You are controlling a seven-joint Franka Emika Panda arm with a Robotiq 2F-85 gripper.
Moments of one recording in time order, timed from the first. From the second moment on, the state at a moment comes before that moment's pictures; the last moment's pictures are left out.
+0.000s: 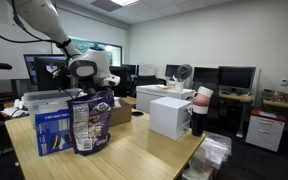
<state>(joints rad) -0.07 0.26 0.08 -2.23 0.45 2.76 -0.17</state>
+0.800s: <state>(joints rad) -0.06 0.26 0.05 -2.23 0.32 2.77 -0.12</state>
